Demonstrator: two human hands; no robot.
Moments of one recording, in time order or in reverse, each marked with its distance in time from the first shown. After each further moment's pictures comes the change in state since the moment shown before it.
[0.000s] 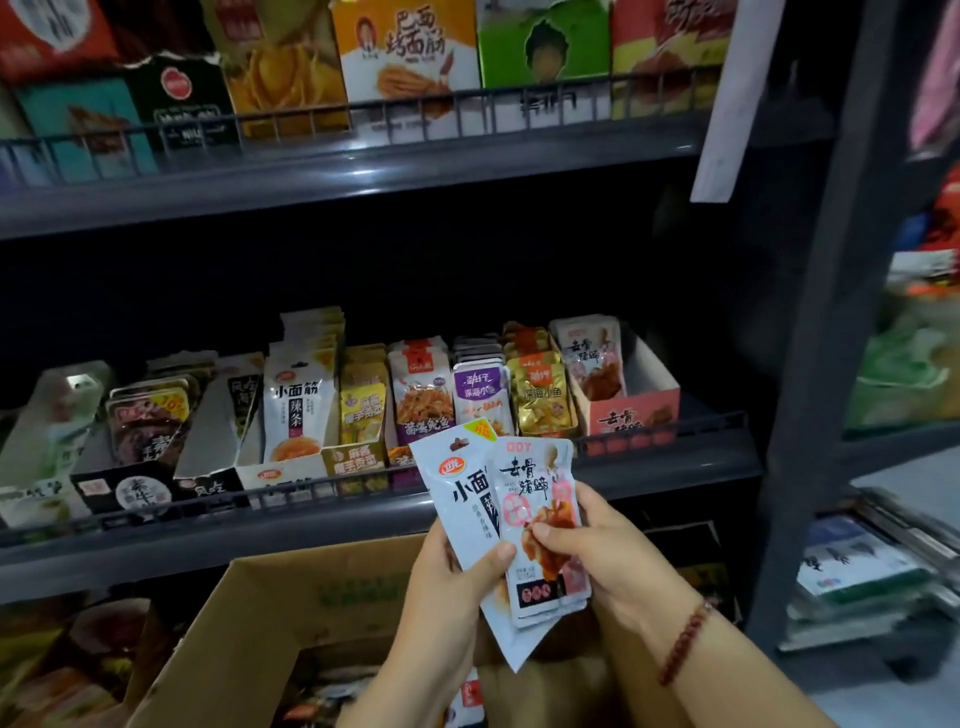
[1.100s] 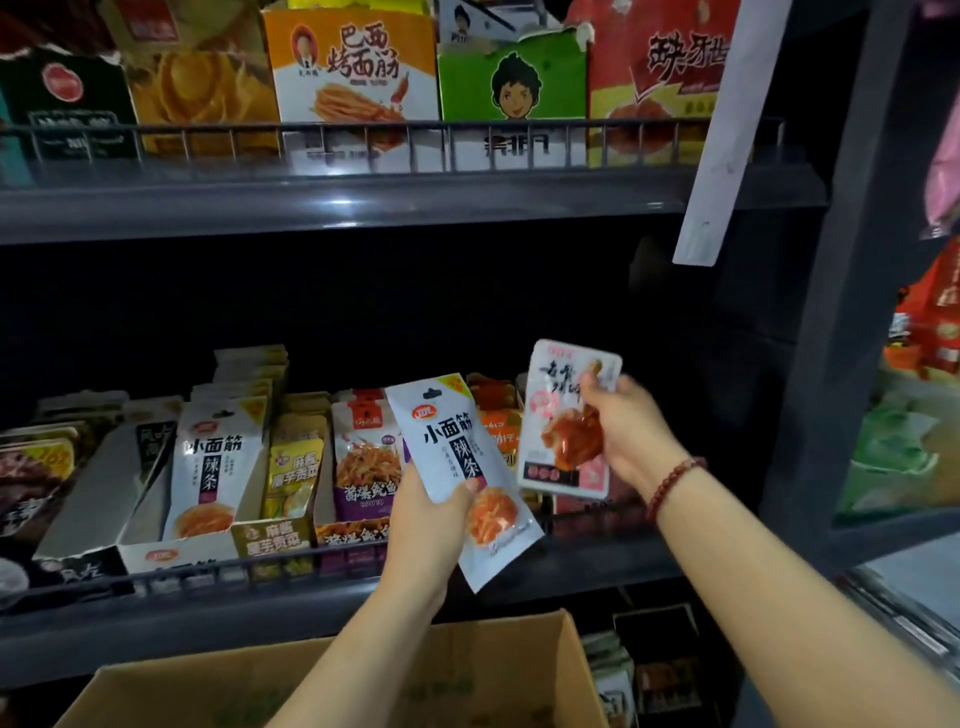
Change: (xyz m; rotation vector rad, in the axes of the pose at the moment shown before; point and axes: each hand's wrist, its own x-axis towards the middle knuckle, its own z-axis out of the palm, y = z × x) left_hand 0.119 0.038 0.064 0.266 0.088 0.248; right_hand 0.128 -0.136 -0.066 -0.009 0.314 -0.303
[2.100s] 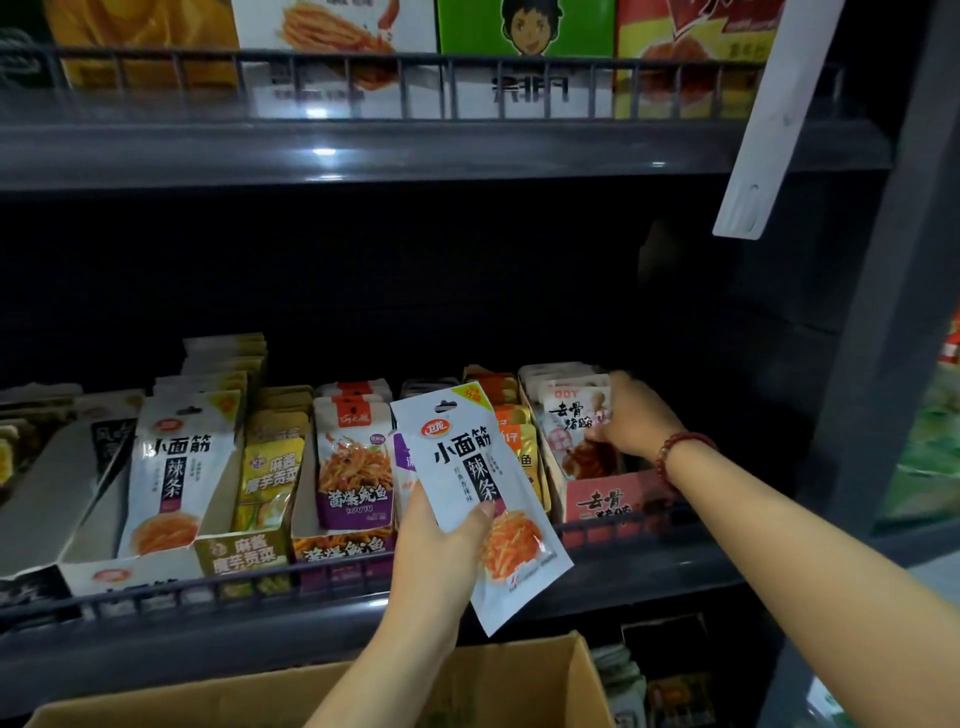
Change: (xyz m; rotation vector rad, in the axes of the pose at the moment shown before) left_hand 0.011 -0.027 0.008 -0.071 -0.030 -0.050; right_hand 0.087 0.041 -0.027 -1.195 -0.034 -0.145
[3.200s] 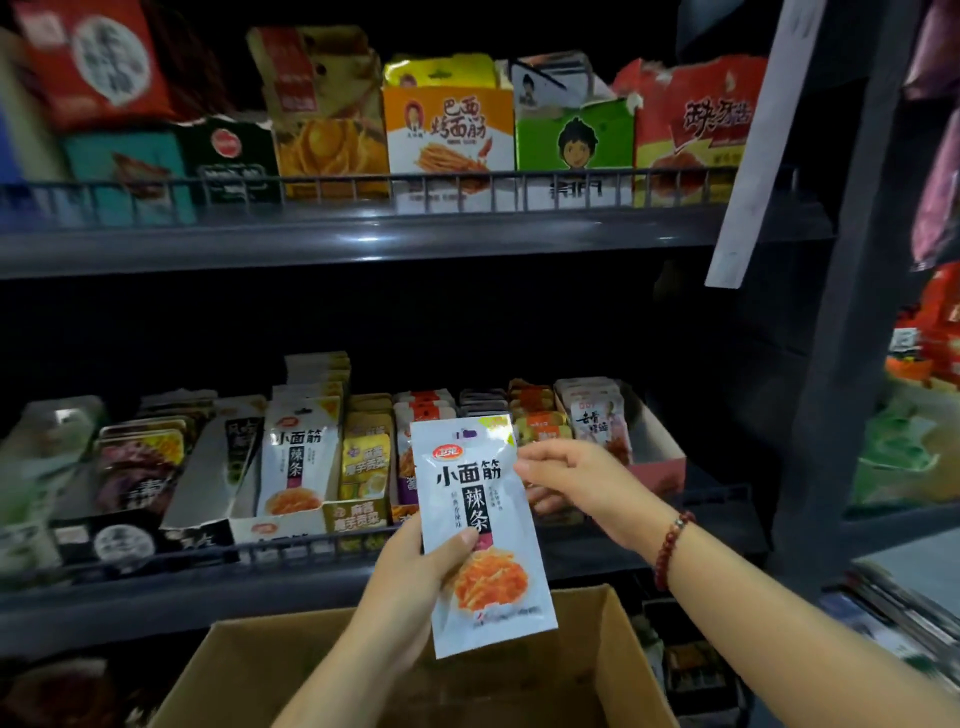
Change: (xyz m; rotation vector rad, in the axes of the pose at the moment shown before) left_hand -0.074 0.042 -0.094 -0.055 -0.118 -0.250; right_hand -0.174 -0.100 -0.008 0.768 -0.365 -0.206
